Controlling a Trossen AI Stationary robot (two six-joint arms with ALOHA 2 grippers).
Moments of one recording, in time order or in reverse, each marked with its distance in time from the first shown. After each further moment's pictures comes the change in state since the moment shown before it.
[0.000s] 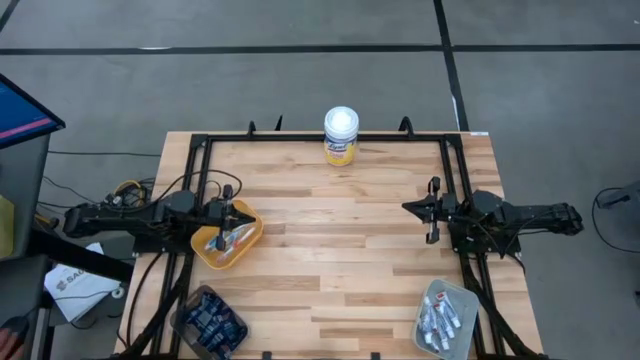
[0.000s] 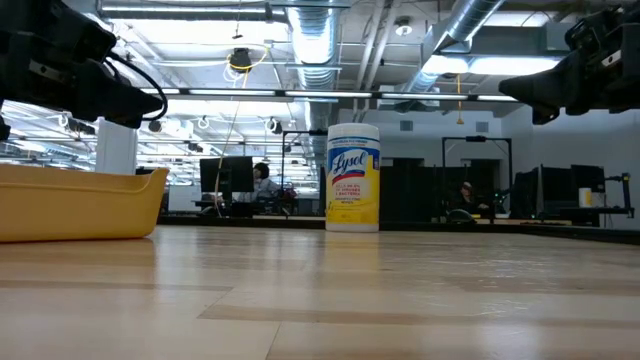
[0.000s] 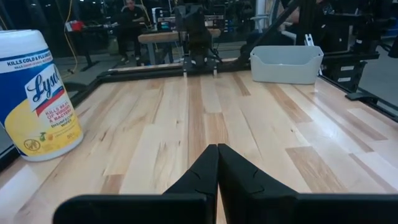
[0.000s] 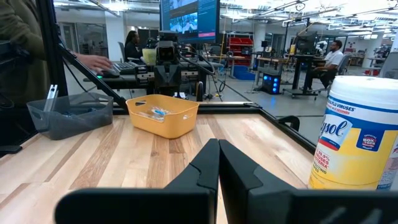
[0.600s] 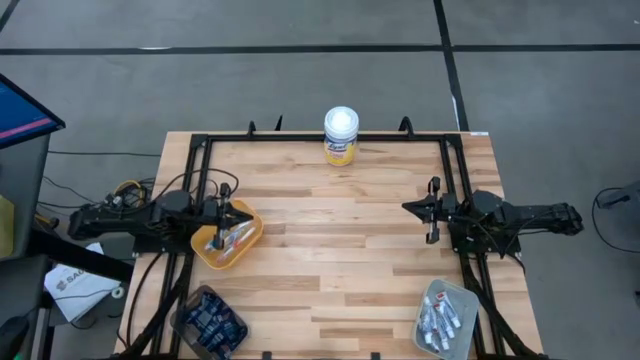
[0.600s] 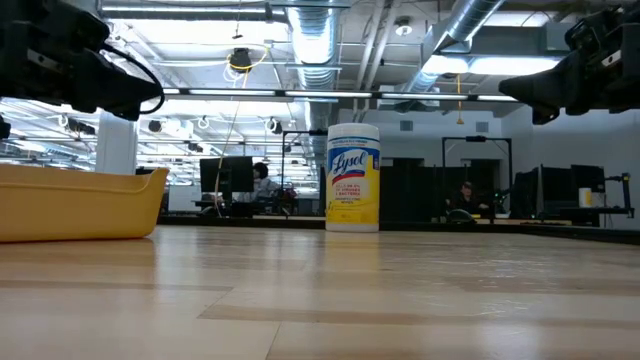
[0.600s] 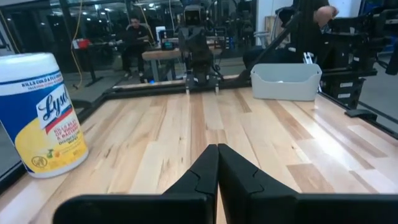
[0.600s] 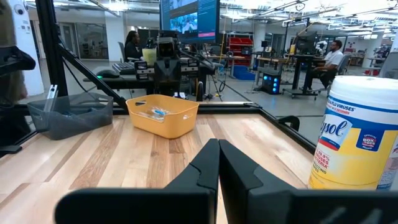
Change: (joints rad) left arm 0.000 -0.085 0.000 -0.014 -0.003 0.000; right arm 0.000 0.000 0.000 0.000 0.000 0.000
